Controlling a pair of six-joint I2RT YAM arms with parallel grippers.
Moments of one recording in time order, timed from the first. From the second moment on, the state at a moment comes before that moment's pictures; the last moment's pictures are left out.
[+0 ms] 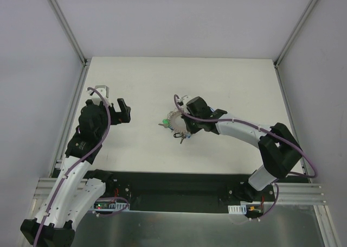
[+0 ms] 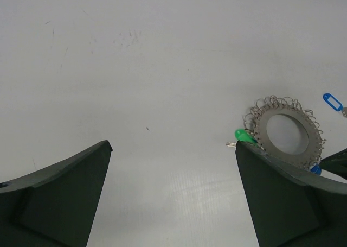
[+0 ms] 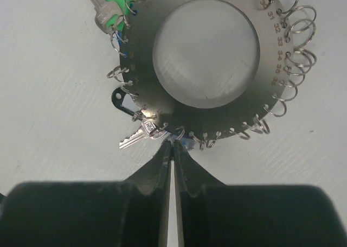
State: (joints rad) left arm -0.24 0.66 0.71 -0.37 -0.07 -0.22; right arm 0.78 1.60 1.01 -0.33 -0.02 0.11
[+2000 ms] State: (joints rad) left arm -0.41 0.68 0.70 -0.34 -0.05 -0.25; right arm 0.74 0.92 0.64 -0.27 0.31 0.46
